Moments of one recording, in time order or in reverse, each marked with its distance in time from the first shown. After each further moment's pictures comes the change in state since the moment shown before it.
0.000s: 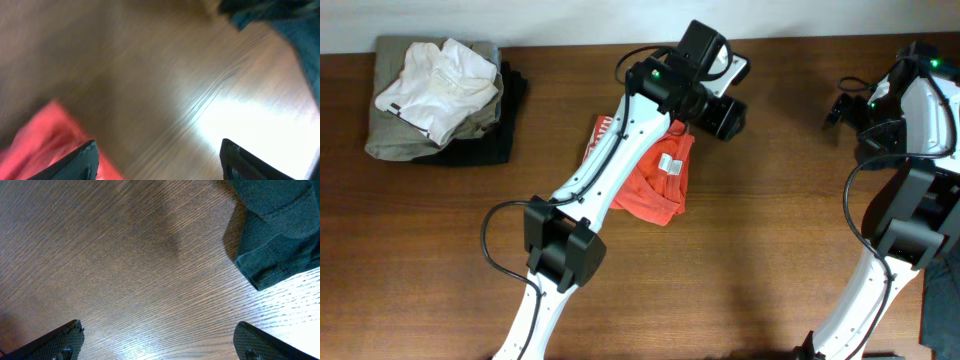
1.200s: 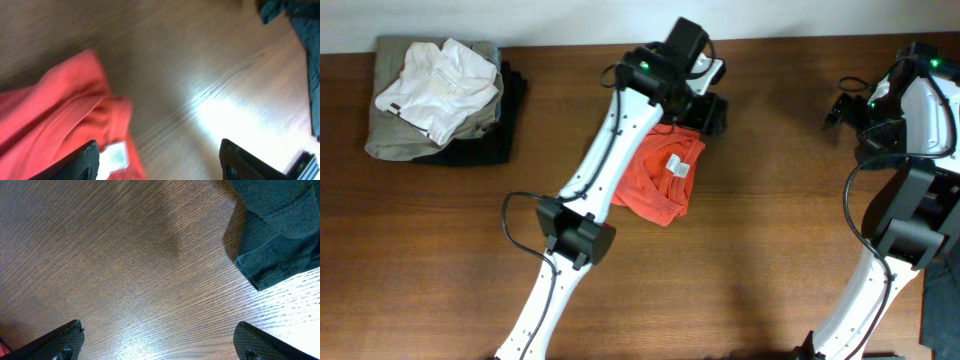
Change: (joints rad) left arm 0.064 0.265 0.488 -0.380 0.043 -0.100; right arm 0.000 0.000 0.000 0.000 0.000 0.000
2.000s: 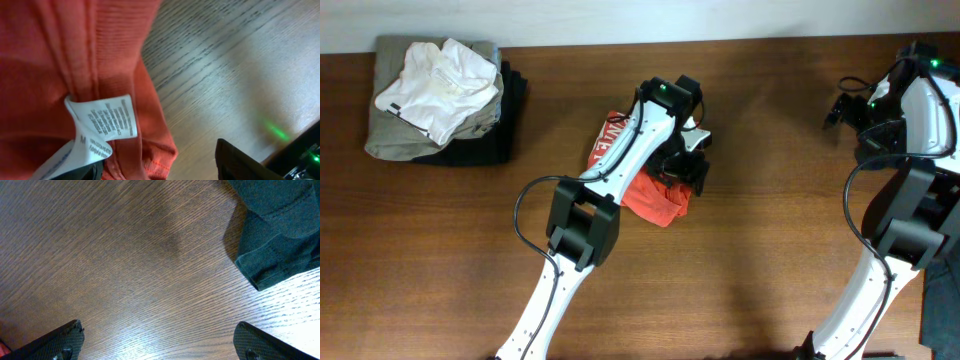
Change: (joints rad) left arm -0.031 0.000 -0.457 -0.040 0.036 0.151; right arm 0.000 0.000 0.000 0.000 0.000 0.000
